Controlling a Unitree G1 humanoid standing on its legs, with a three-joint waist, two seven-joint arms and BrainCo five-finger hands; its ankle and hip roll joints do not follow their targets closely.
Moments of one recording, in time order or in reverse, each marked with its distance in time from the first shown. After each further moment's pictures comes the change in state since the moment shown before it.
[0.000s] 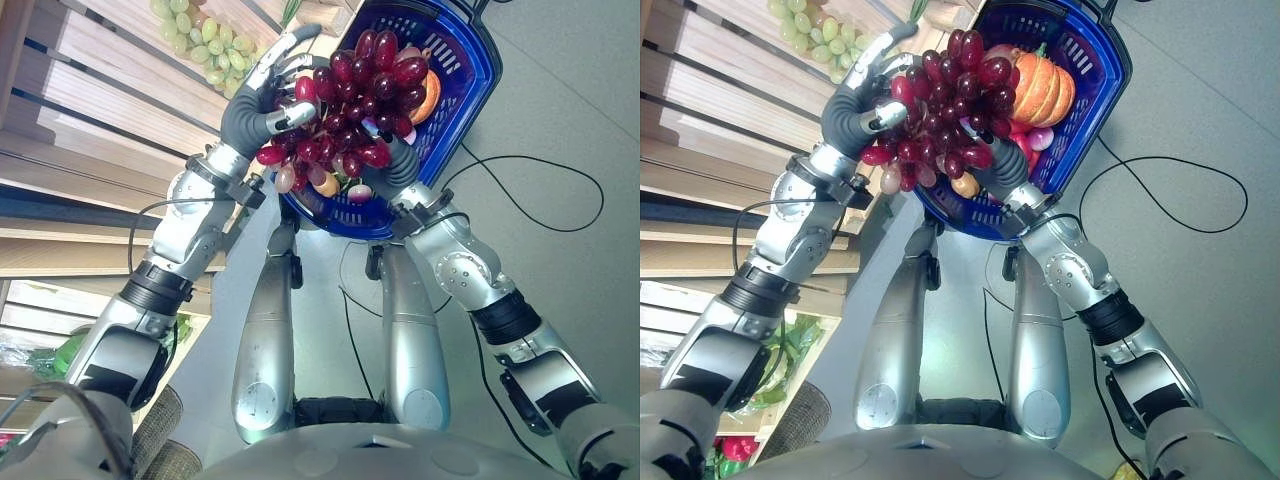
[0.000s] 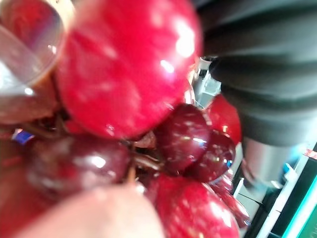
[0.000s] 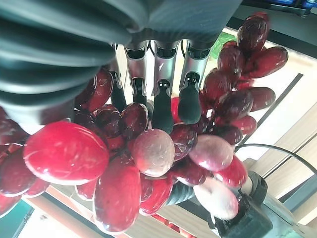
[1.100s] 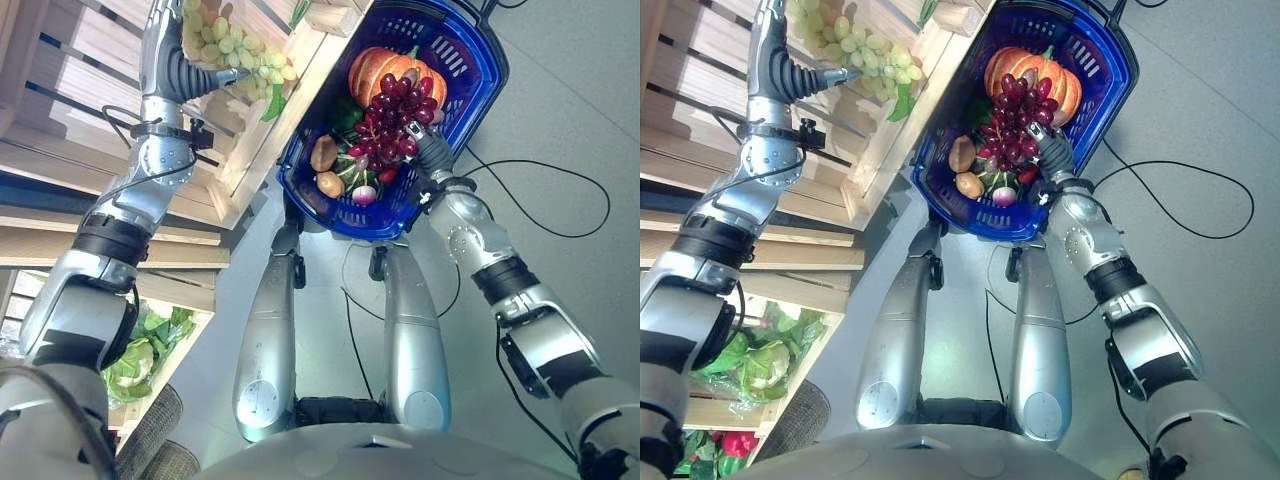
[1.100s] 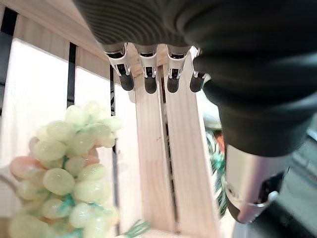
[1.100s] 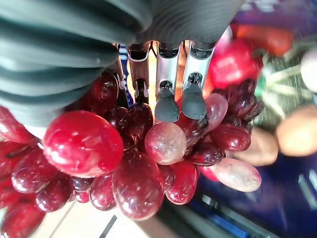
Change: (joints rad) left arm -0.290 0.188 -0.098 0.503 0.862 0.046 0.782; right arm -0.251 -0.043 -0.013 0.647 -0.207 0.006 -0.421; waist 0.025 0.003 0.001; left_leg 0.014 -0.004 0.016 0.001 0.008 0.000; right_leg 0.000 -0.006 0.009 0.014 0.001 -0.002
